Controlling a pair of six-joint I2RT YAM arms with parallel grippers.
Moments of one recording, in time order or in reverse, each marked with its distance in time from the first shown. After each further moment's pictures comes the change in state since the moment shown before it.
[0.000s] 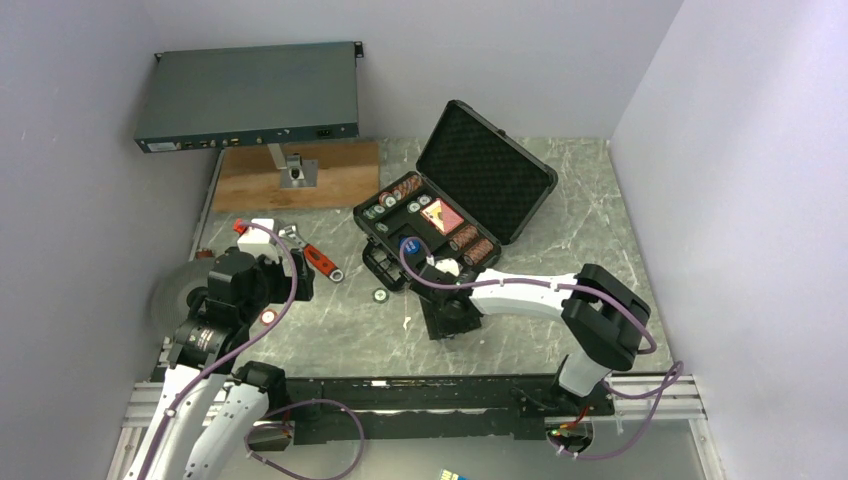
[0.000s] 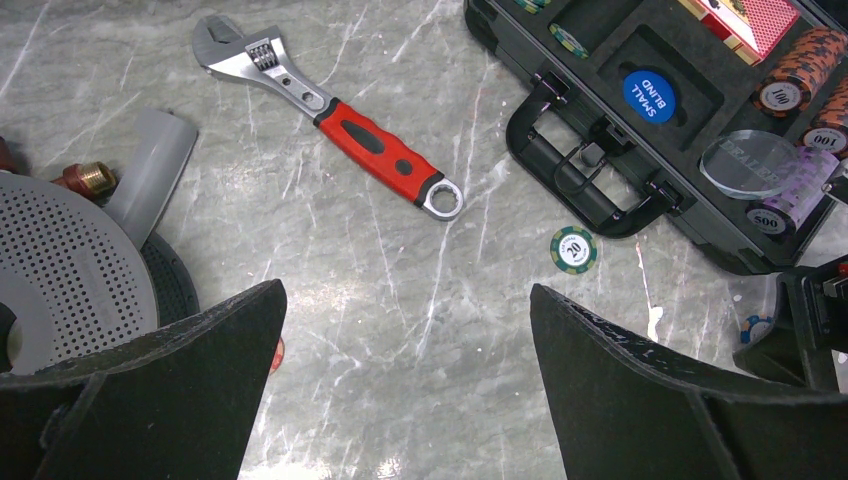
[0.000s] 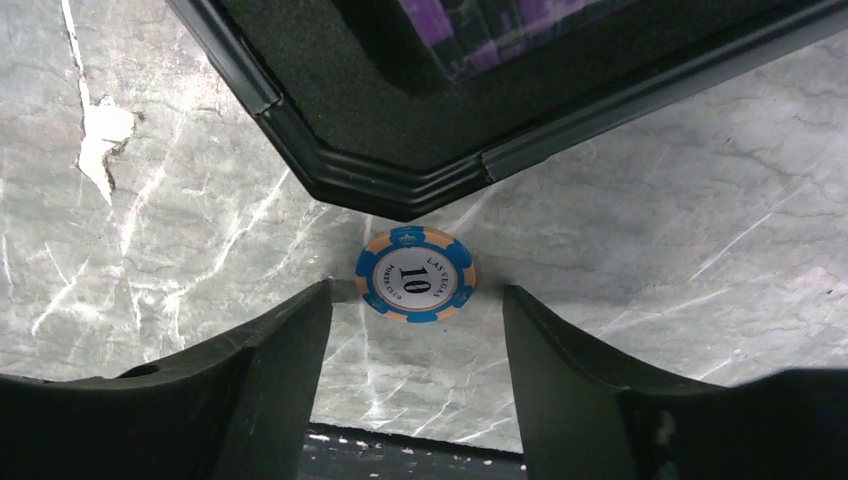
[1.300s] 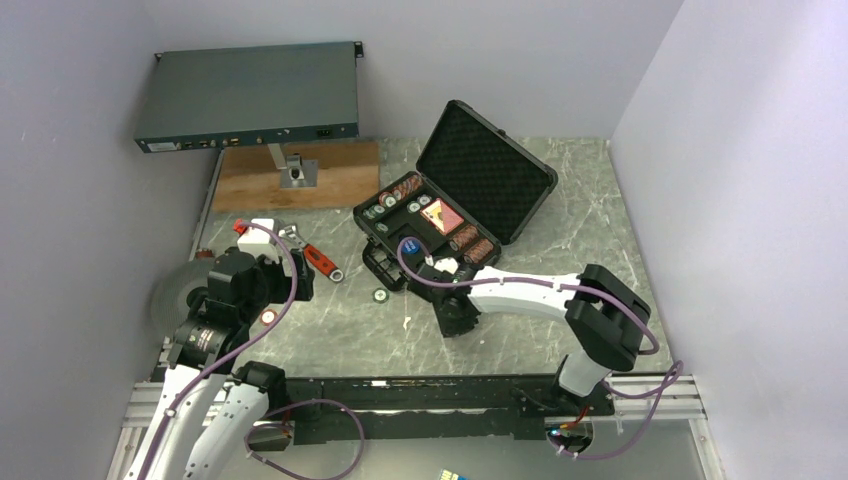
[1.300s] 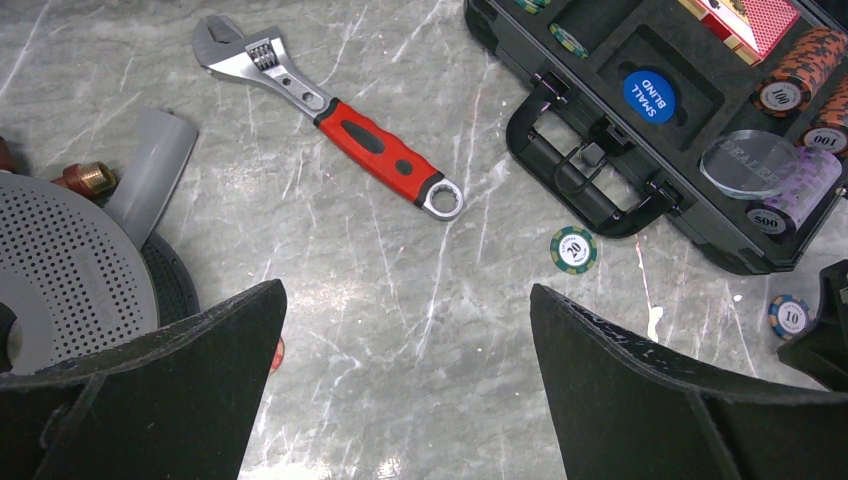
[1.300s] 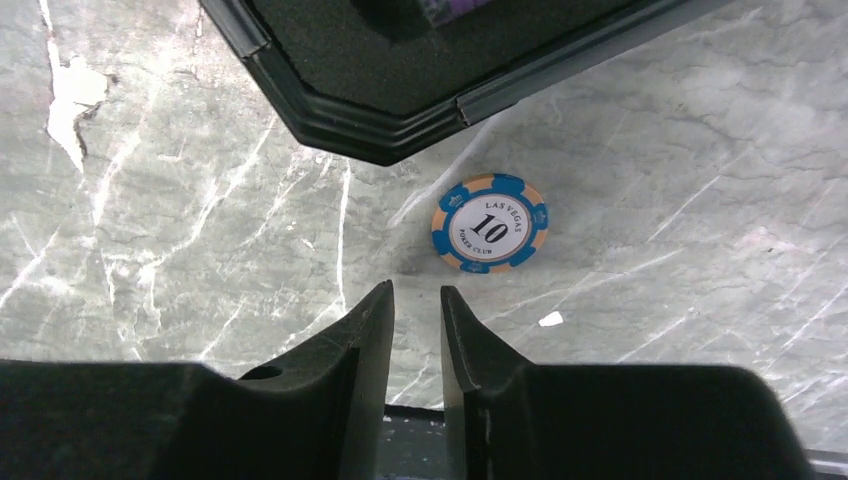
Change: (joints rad) left arm 0.000 0.000 0.000 0.000 0.000 0.000; right arm 0.016 0.002 0.048 -0.115 0.044 -0.016
